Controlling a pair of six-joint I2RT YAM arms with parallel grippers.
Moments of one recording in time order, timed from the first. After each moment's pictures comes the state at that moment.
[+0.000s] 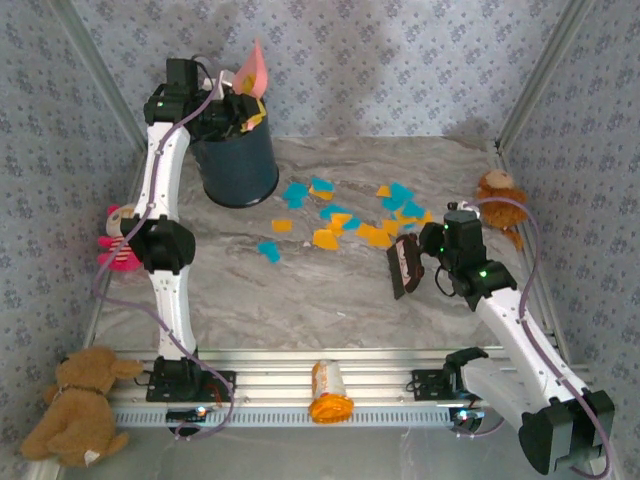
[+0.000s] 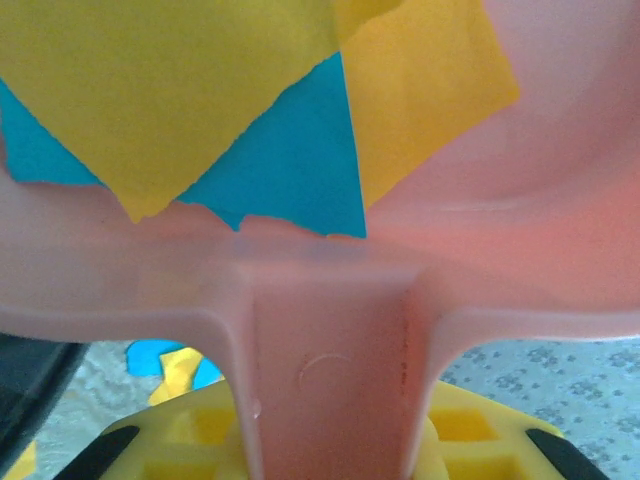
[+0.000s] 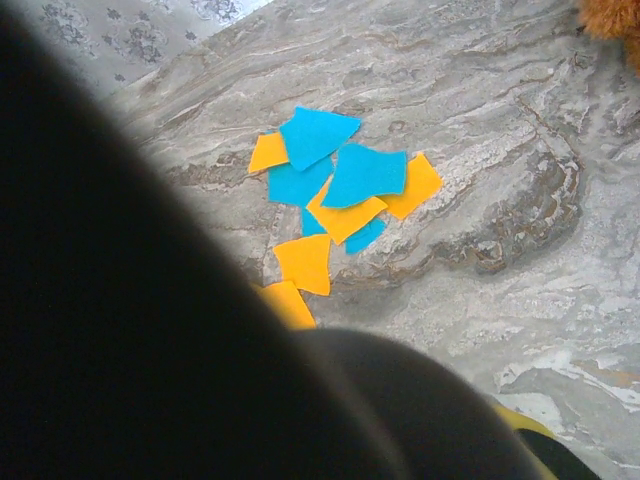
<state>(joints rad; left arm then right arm) -0.09 2.26 2.62 -1.03 0.88 -0.64 0.26 0.90 0.74 -0.46 0.16 0.58</state>
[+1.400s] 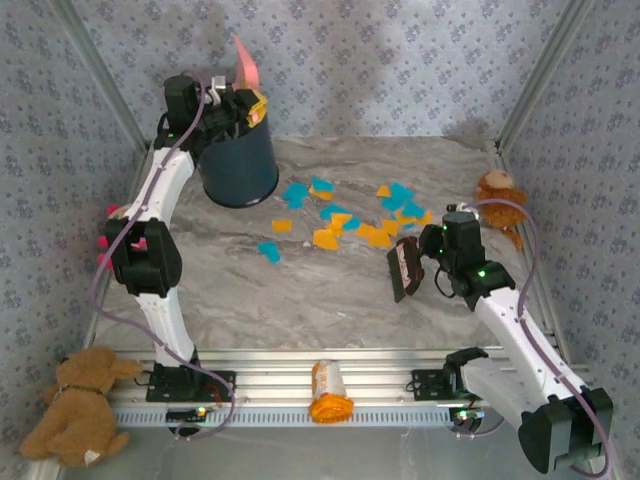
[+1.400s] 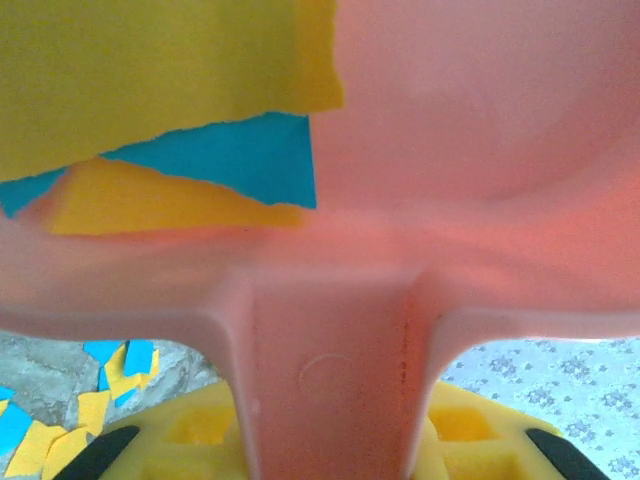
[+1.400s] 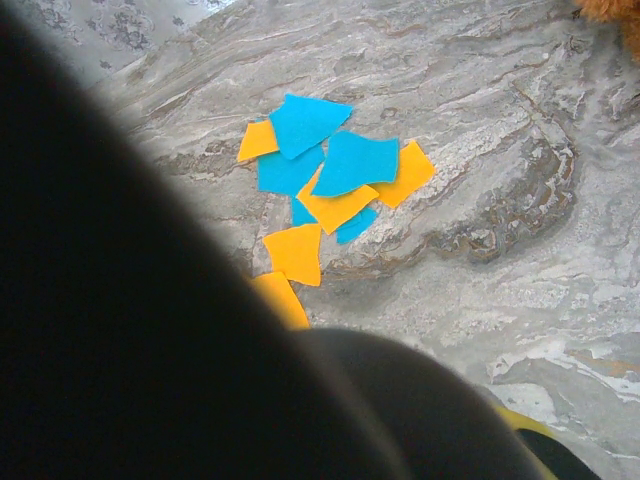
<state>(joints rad) -0.09 1.97 1.87 -0.04 0.90 -1.34 0.26 0.91 0.73 -0.46 0.16 0.58</state>
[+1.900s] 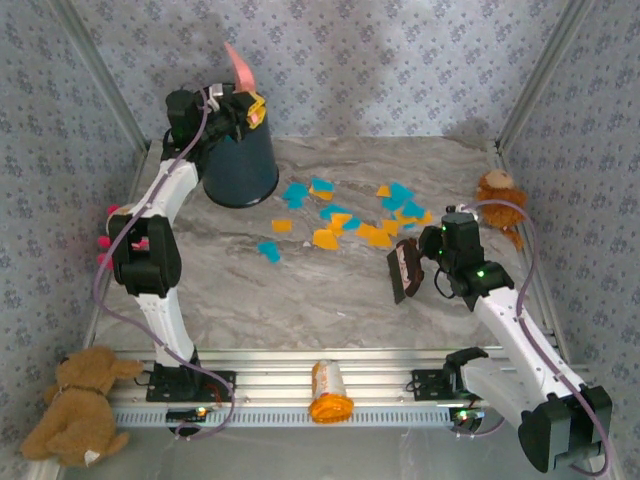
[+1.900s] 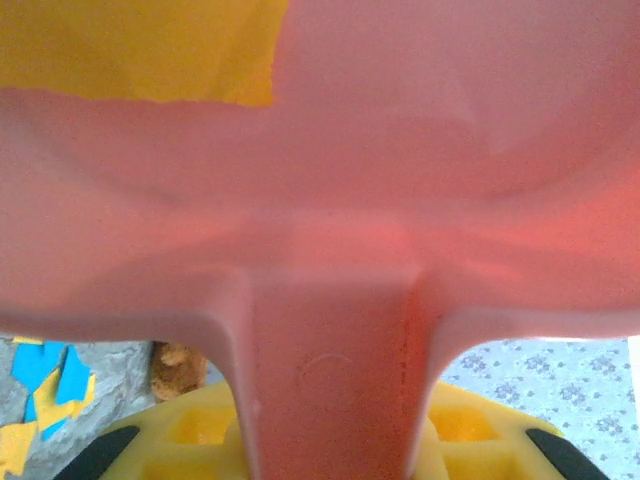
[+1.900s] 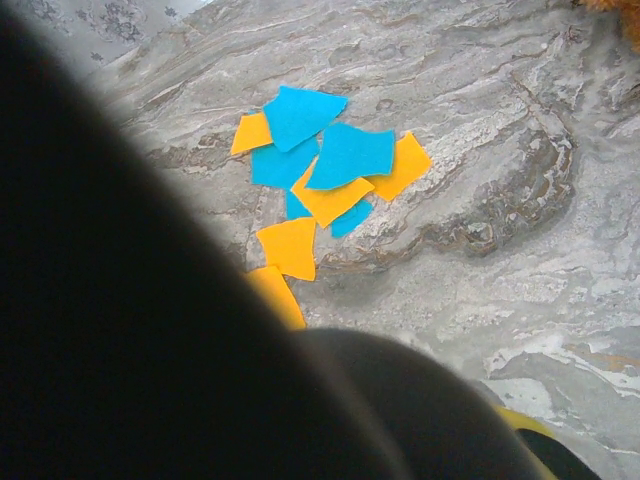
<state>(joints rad) -0.09 1.97 1.71 0.32 0.87 -1.60 0.26 0.92 0.72 -0.46 0.16 0.58</state>
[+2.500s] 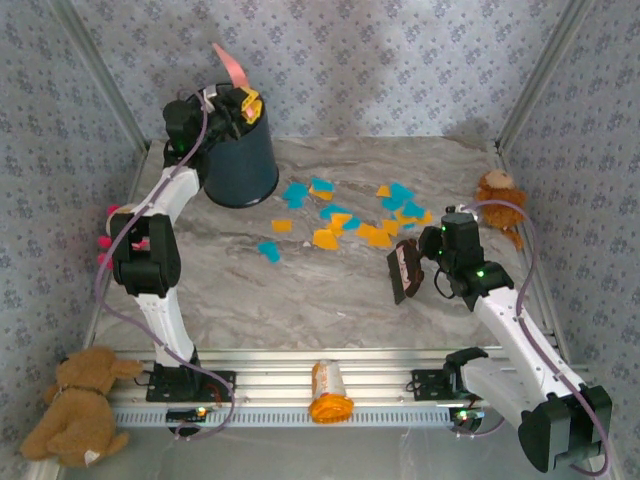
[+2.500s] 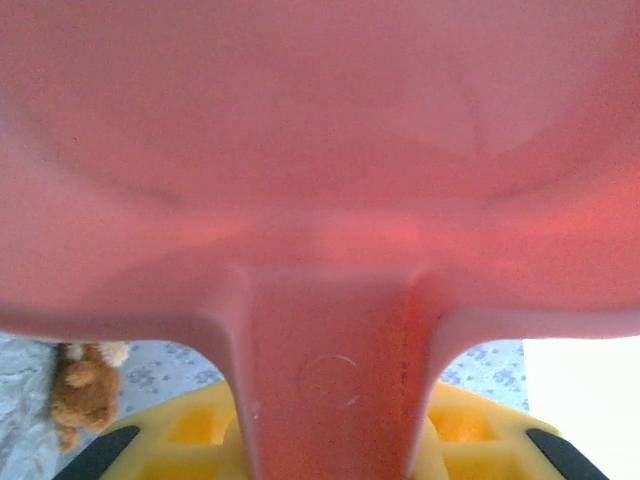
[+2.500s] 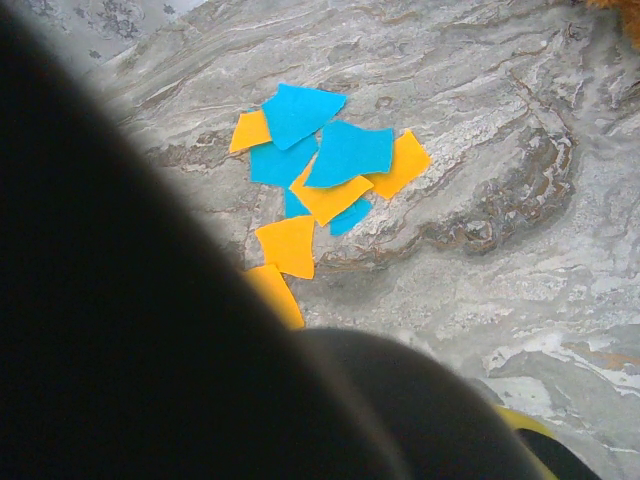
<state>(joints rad) -0.08 1.97 1.61 0.62 0.81 -1.88 0.26 0.92 0.72 -0.46 0.16 0.58</state>
